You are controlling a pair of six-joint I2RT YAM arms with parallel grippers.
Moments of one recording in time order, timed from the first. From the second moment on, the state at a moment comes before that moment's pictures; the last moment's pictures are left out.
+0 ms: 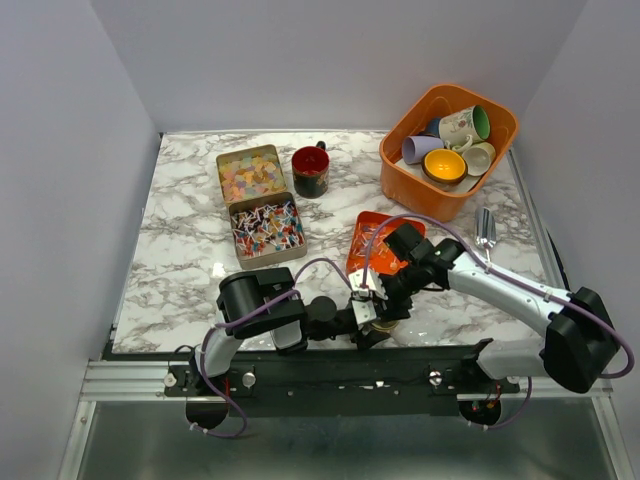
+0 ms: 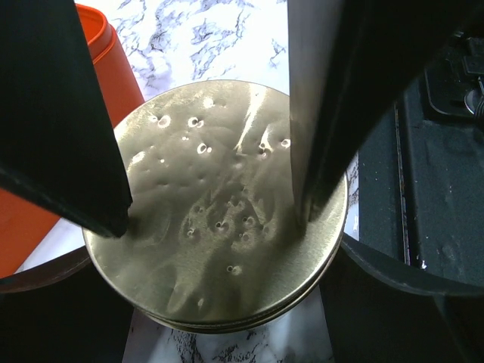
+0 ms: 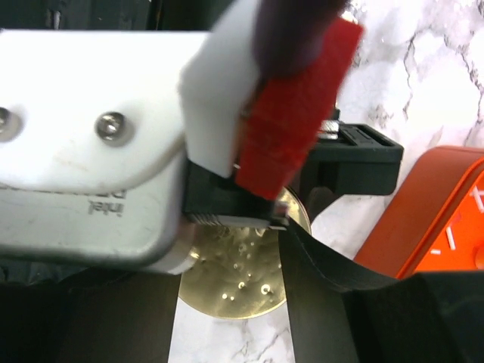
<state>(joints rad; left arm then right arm) -1.17 2.06 0.46 1.45 0.18 0.05 0.72 1.31 0.86 -0.80 -0.61 -1.00</state>
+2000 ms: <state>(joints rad) -1.16 2.05 0.45 1.45 0.20 0.06 0.63 1.29 0.82 -0.83 -0.57 -1.05</state>
